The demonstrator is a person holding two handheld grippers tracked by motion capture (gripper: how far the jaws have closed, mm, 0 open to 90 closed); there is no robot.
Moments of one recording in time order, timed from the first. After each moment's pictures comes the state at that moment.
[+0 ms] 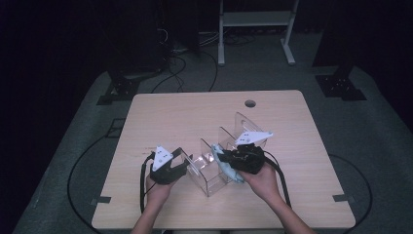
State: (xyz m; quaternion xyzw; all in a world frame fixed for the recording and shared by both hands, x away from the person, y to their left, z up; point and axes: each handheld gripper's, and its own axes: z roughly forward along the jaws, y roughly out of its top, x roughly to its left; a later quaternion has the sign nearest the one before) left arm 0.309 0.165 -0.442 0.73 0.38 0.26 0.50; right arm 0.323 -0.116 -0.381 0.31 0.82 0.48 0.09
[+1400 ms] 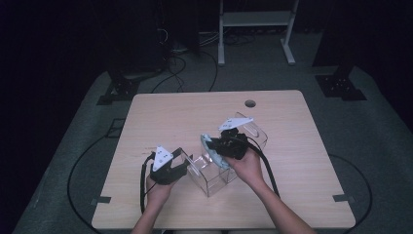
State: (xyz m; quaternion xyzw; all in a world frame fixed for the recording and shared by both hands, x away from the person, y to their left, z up) left arm 0.310 0.164 -0.442 0.73 0.38 0.26 0.51; right arm 0.360 -0.081 -0.374 0.32 0.82 0.46 0.10
